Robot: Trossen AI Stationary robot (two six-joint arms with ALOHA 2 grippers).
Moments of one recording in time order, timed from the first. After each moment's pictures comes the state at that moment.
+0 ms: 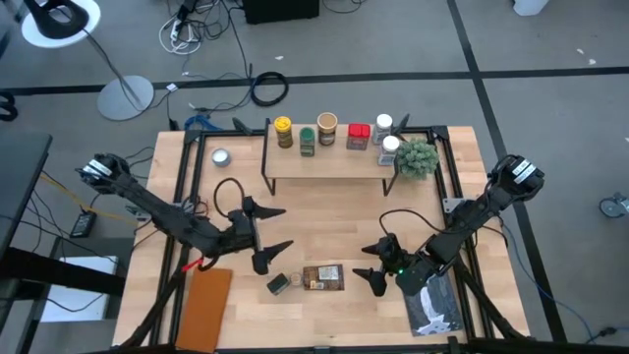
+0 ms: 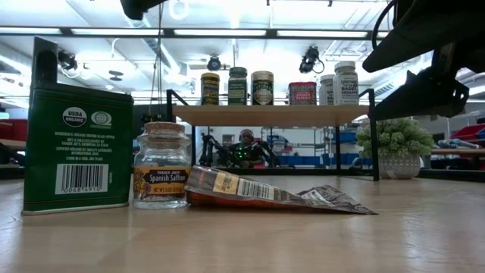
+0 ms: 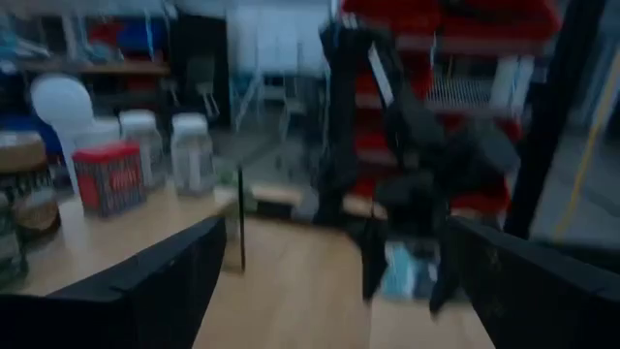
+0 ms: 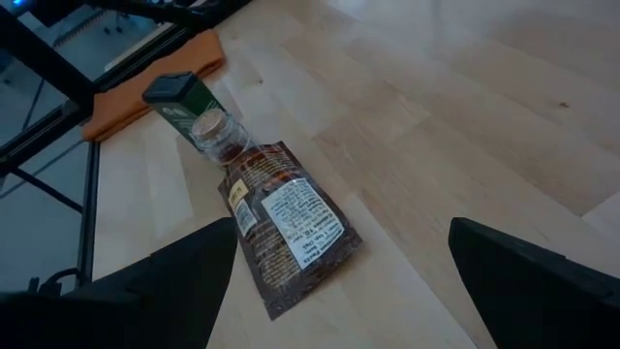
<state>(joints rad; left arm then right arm) -0.54 1.21 0.62 0.67 -0.78 -0.04 0.71 1.49 0.66 0.08 0.77 1.07</state>
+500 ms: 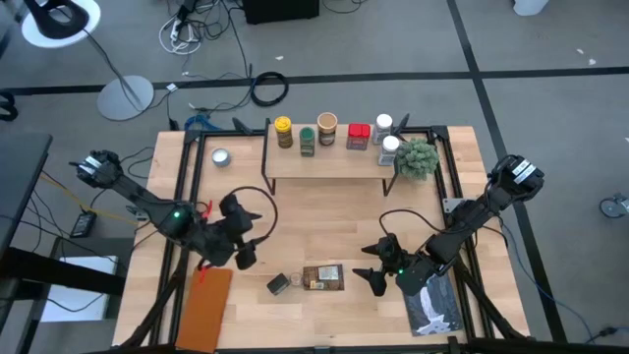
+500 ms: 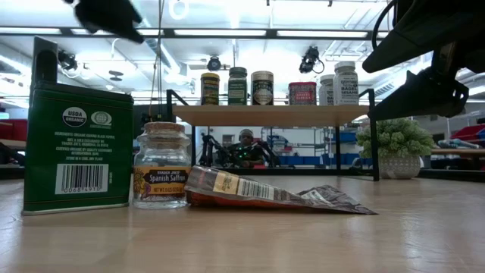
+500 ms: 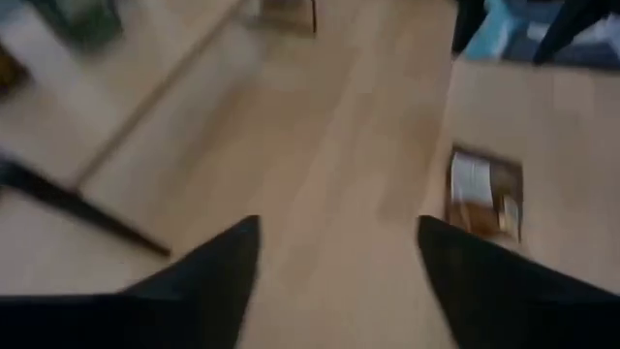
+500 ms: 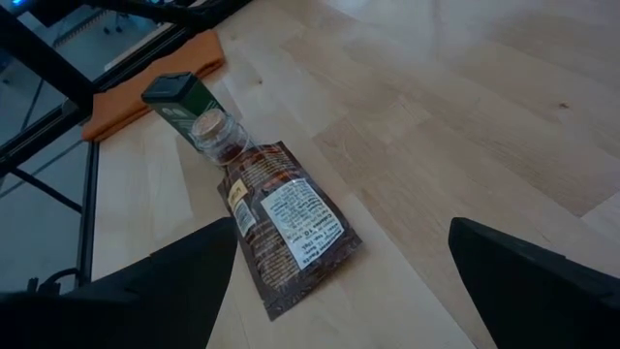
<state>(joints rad) -0.56 1.14 0.94 -0.69 -0.72 -0.67 0.71 1.49 0.67 0.08 0.77 1.07</state>
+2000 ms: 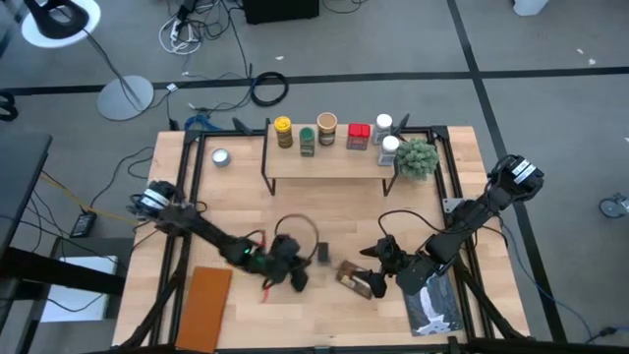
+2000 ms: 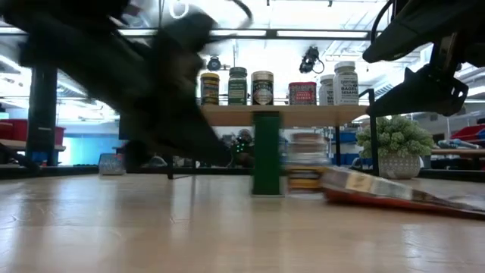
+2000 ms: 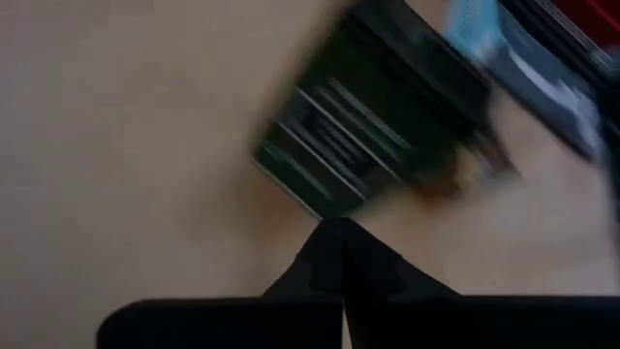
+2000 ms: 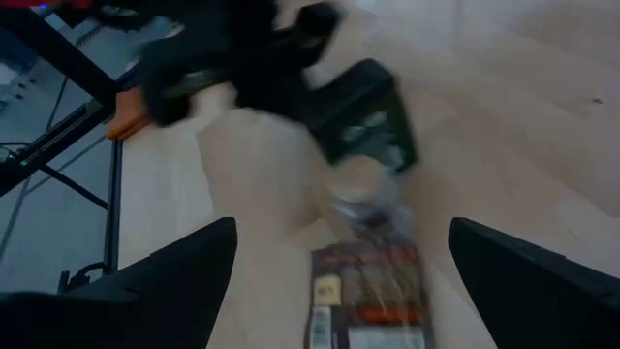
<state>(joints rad) -0.45 1.84 0.81 0.37 -0.50 -0.99 0.71 1.49 0.67 0.12 0.73 1.05</state>
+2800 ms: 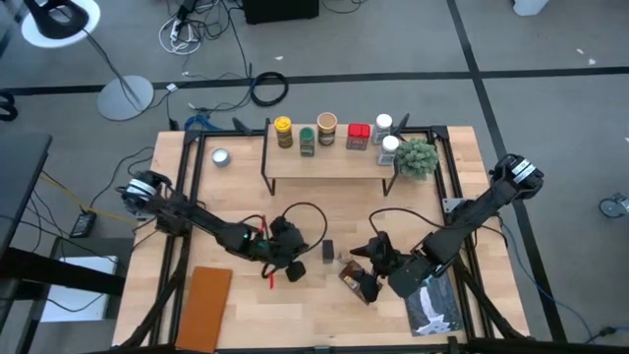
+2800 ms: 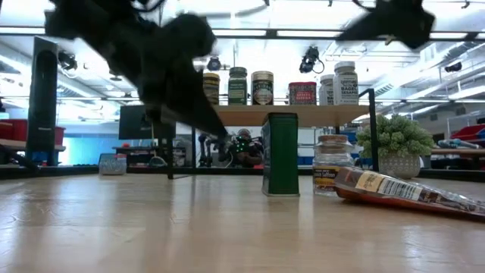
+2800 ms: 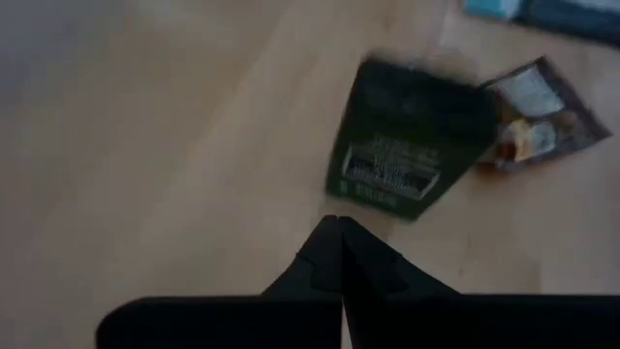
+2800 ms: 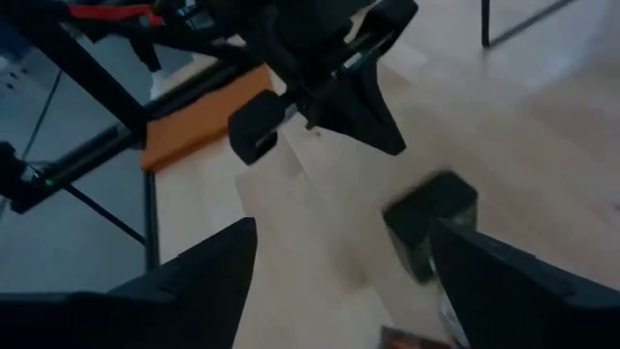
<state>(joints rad) -0.37 1.69 0.86 0.08 -0.48 -0.59 0.67 1.49 0.97 -0.15 0.73 0.95</state>
